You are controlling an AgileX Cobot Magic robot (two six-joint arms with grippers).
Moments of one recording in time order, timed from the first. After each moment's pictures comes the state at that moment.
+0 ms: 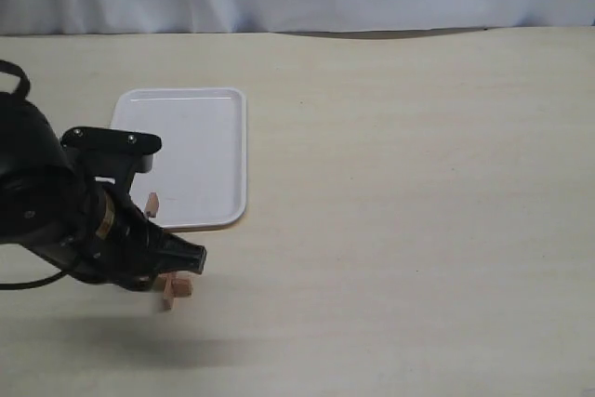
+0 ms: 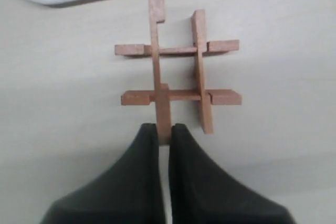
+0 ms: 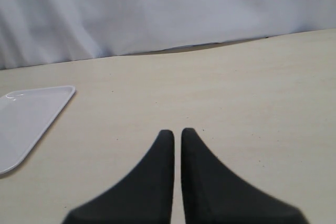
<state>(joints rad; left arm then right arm) -0.76 1.52 -0.71 0.28 0.67 -0.80 -0.17 0.00 0.00 0.15 0.28 0.01</state>
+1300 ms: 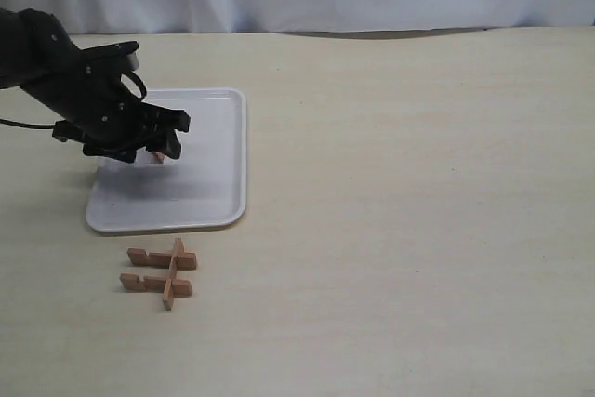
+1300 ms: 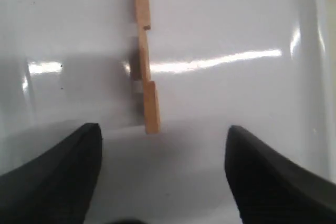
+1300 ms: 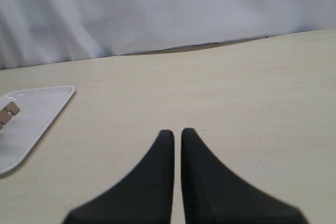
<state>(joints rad) -0.20 2.00 -1.16 -0.45 0.51 0.22 -0.17 0.00 0.00 0.15 0.28 0.01</state>
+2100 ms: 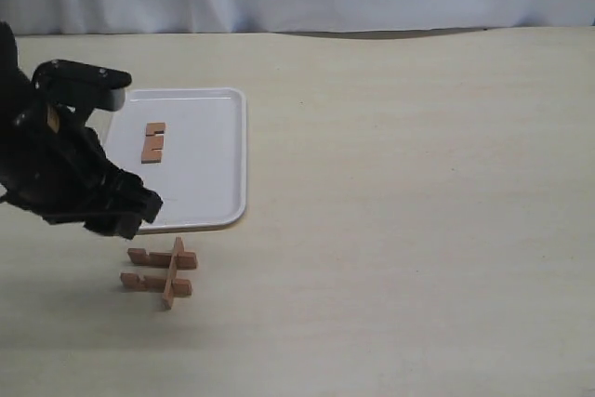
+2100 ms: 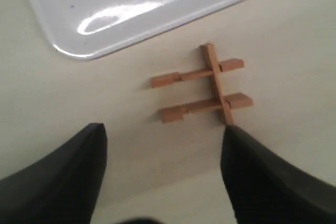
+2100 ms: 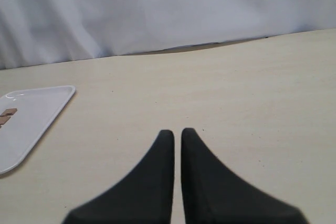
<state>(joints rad) -0.49 1.47 -0.86 -0.01 0.84 -0.15 -0.17 0.00 0.00 0.15 0.28 0.01</state>
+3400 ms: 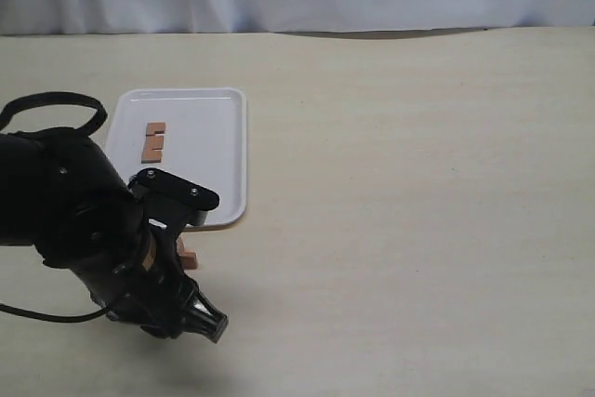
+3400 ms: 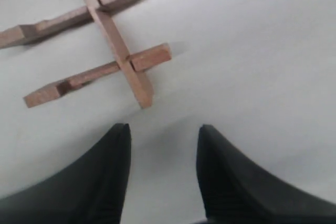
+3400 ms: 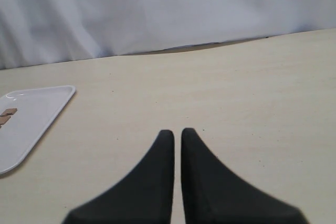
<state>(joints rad) -0.81 1.66 -0.72 0.13 0.63 -0.45 -0.17 0.00 0.00 0.15 0.28 0.01</state>
